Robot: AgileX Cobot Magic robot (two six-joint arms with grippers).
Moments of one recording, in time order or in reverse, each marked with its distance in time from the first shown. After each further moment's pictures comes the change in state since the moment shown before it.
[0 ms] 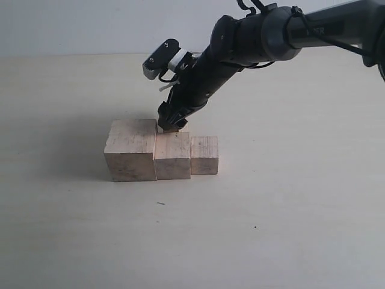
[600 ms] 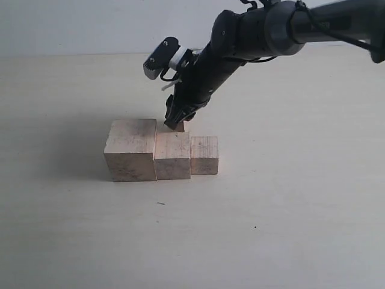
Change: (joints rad) left arm 0.000 0.000 0.000 0.000 0.000 0.000; right arm 0.000 -0.028 0.000 -0.065 0.034 -0.002
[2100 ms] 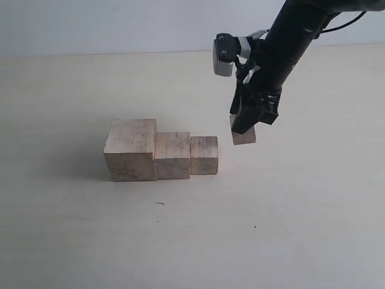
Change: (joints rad) left arm 0.000 0.000 0.000 0.000 0.000 0.000; right arm -0.215 -0.189 0.073 0.019 0.566 -0.492
